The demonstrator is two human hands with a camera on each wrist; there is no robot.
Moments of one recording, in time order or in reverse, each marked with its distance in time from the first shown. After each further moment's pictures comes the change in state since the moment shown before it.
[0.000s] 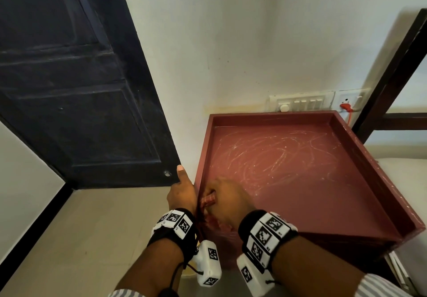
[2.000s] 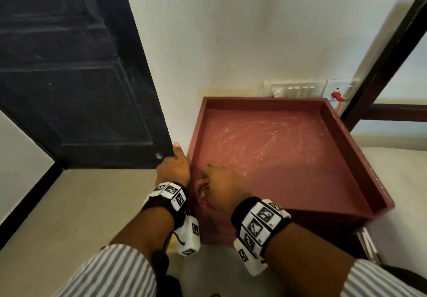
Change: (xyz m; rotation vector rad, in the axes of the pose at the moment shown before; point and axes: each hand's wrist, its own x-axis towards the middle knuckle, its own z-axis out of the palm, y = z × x) left_hand -0.030 0.019 -0.011 0.201 0.030 0.143; right_hand -0.023 0.010 -0.003 -0.199 -0.021 -0.108
